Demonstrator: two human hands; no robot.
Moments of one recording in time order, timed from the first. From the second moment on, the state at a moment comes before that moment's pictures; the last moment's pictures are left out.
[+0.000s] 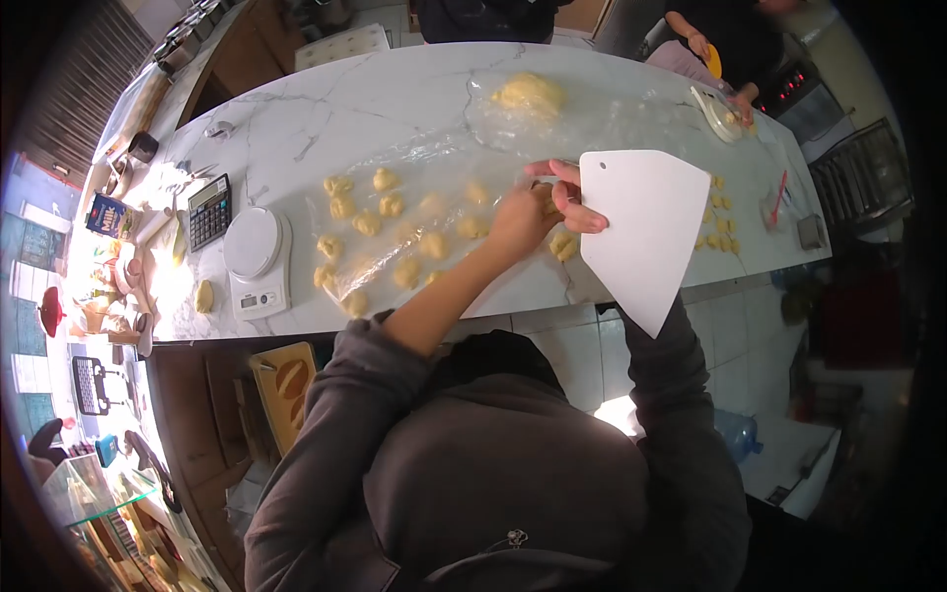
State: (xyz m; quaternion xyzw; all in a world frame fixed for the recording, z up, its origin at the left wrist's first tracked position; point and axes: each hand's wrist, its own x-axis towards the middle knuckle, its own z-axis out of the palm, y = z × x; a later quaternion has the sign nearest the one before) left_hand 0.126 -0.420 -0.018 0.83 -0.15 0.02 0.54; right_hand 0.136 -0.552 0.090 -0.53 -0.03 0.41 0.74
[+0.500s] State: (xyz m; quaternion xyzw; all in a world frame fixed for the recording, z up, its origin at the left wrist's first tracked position) left_hand 0.102 -0.438 -0.051 0.95 -0.23 0.14 0.12; right_hand 0.099 -0.595 0.043 -0.50 0.03 0.38 0.78
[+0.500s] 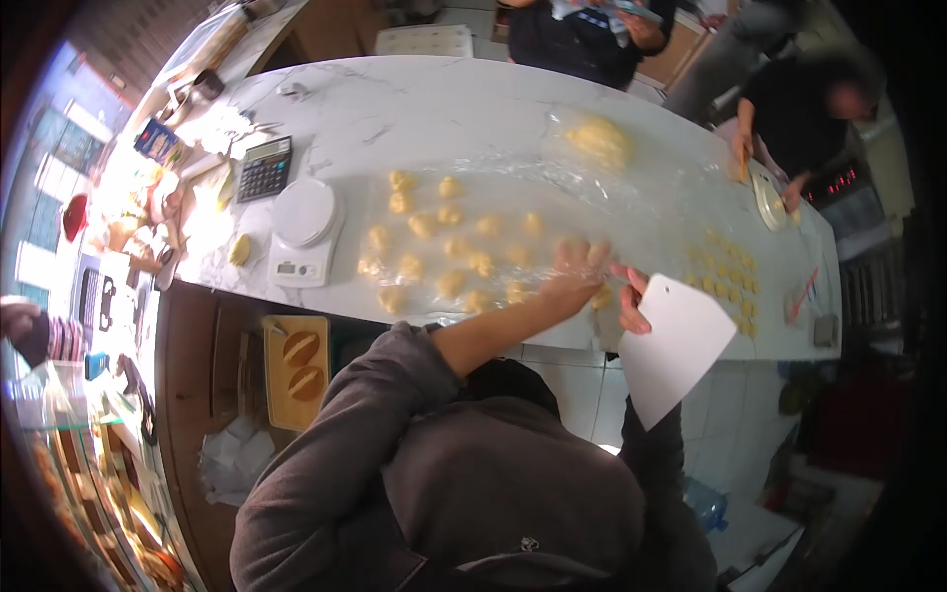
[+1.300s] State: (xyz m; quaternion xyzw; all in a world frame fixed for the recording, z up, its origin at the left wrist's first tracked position) left_hand -0.098 0.040 -0.008 0.81 0.40 0.24 0.36; right_hand 0.046 -0.513 0.060 -0.73 0.11 0.18 0.65
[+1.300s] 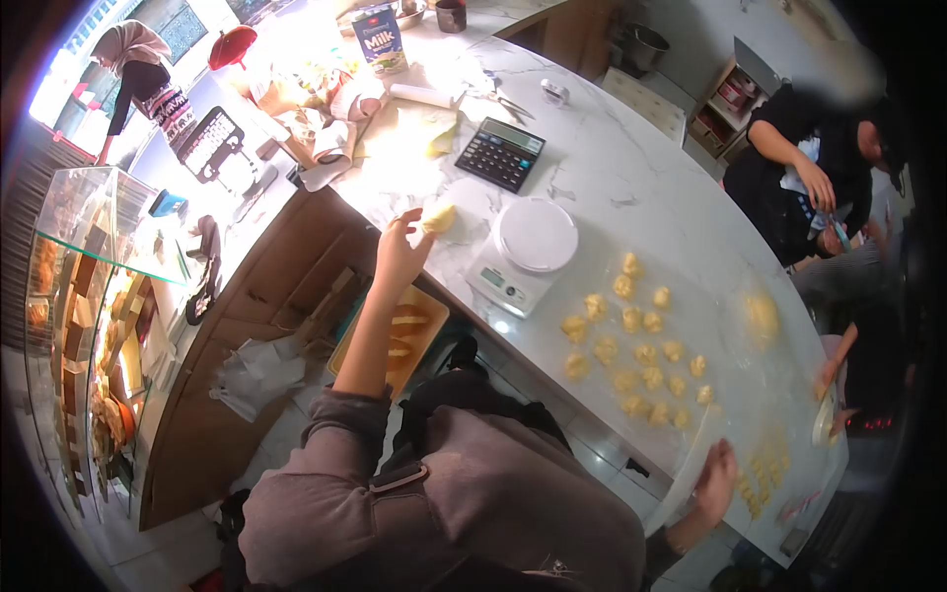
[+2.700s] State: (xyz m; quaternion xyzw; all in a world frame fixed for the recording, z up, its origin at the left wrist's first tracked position) left_hand -0.122 0.098 -0.016 0.66 0.40 0.32 0.55; right_hand 0.096 0.001 0.051 -0.78 -0.39 0.07 0.48
